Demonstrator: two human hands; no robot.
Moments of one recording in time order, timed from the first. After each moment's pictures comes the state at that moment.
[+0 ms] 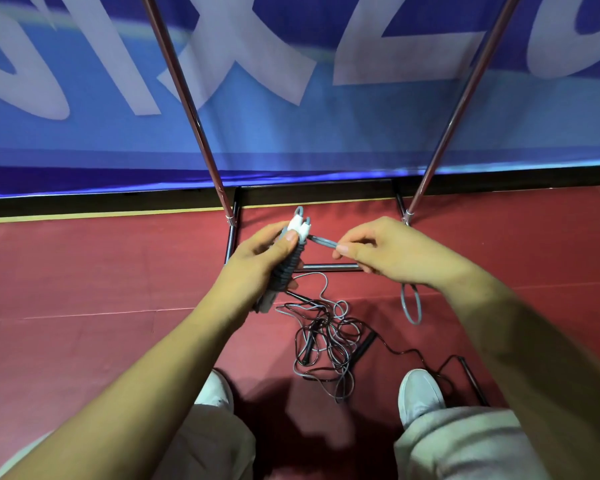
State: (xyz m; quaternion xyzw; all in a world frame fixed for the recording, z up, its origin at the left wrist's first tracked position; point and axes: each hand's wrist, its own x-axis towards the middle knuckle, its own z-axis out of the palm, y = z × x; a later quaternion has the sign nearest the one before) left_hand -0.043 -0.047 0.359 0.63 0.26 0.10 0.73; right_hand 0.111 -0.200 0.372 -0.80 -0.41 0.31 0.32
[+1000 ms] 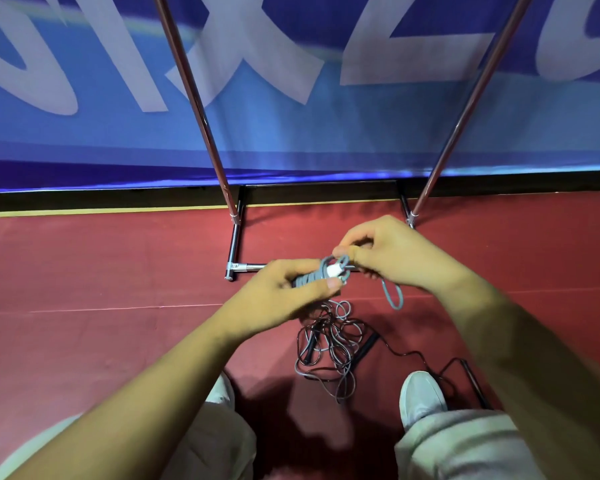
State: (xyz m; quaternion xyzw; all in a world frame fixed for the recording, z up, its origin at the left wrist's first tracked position) left_hand -0.059 -0.057 0.356 0.75 0.09 -0.03 0.65; right_hand 0.101 -0.190 0.369 -0.78 -0.40 0.30 0.37
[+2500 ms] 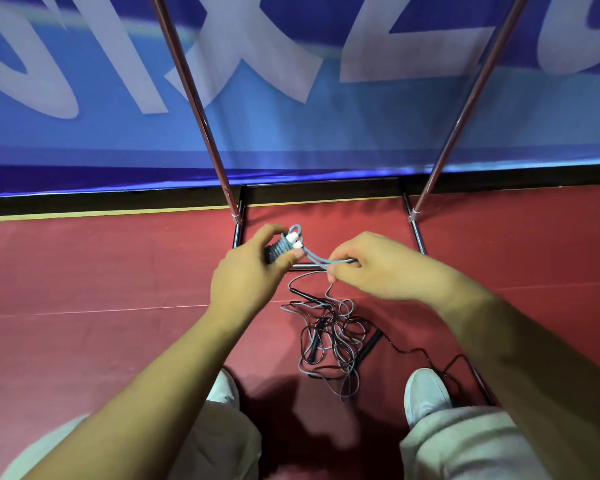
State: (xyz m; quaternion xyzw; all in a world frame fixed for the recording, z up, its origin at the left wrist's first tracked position) left_hand -0.053 -0.029 0.327 0.88 0.32 0.12 0.32; right_hand 0.083 -0.188 0.374 -0.79 -0.48 0.29 0.23
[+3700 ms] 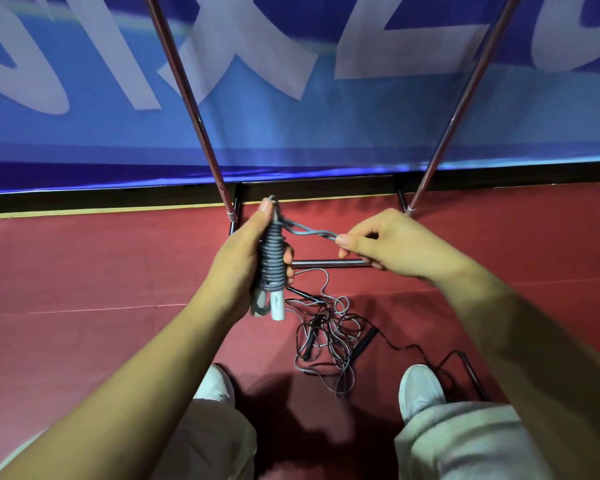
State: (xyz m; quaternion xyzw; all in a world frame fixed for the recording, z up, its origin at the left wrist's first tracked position) left_hand -0.045 -0.039 0.359 0.50 0.26 0.11 0.82; right_hand 0.110 -0.200 0.368 -0.79 -0.39 0.31 0.37
